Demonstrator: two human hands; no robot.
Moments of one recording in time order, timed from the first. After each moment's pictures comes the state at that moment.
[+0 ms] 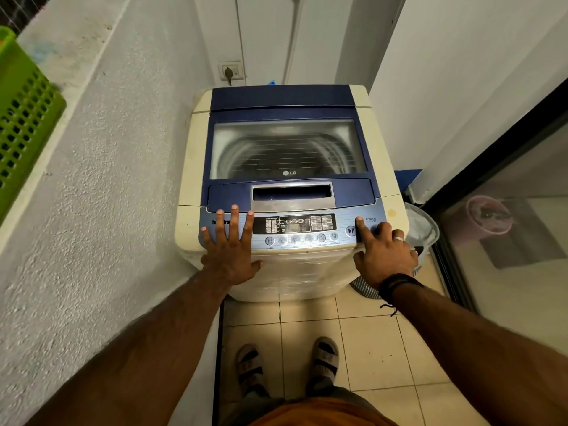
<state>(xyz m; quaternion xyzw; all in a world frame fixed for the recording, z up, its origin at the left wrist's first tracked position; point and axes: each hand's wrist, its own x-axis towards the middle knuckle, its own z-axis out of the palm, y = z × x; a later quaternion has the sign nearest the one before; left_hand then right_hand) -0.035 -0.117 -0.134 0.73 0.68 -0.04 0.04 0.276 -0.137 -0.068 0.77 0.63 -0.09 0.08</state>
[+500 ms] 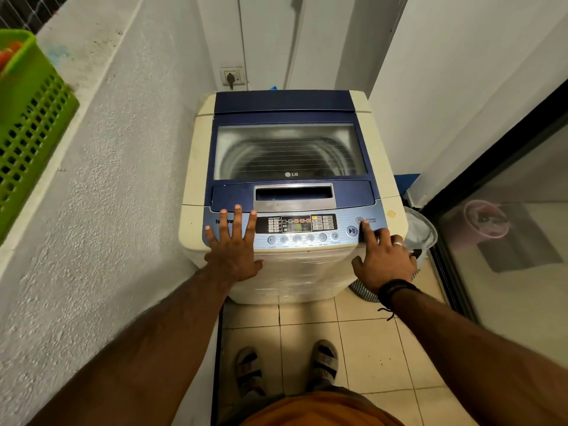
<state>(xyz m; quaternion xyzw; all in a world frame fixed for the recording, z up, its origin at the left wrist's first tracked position) -0.029 -0.117 -0.117 0.73 0.68 -0.09 0.05 0.269 -0.151 -0.067 0.78 0.62 -0.09 0.06</state>
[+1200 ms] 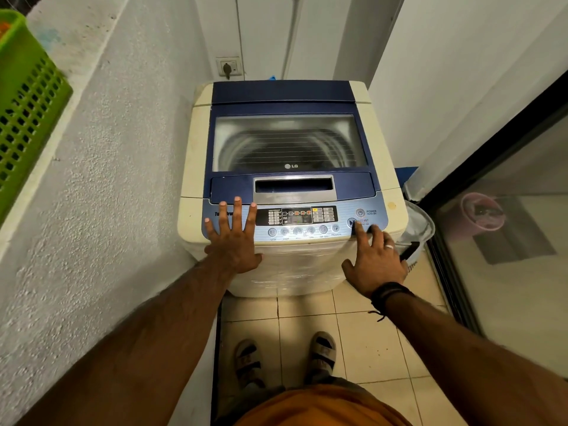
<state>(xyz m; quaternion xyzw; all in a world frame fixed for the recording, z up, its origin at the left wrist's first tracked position) -0.027 -0.118 -0.111 0.72 0.68 -0.10 0.07 0.252 -0.170 -0.071 0.77 0.62 -0.14 0.06</state>
